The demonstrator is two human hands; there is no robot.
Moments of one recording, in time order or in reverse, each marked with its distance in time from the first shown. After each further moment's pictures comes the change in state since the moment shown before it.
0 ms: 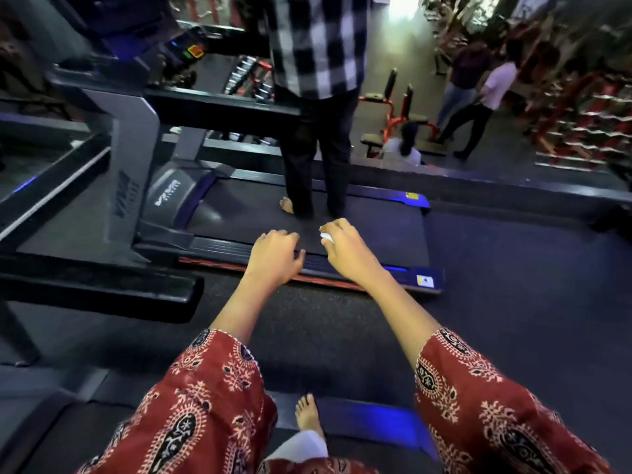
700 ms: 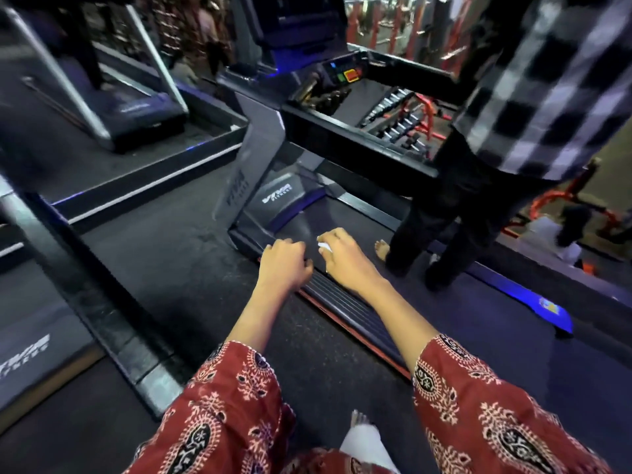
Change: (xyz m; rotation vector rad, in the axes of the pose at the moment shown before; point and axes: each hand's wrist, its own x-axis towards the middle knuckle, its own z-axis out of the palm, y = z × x) left_hand 0.140 -0.141 0.027 0.026 0.074 -0.611; right_hand 0.263 -0.040 0.091 0.077 -0.303 -0.459
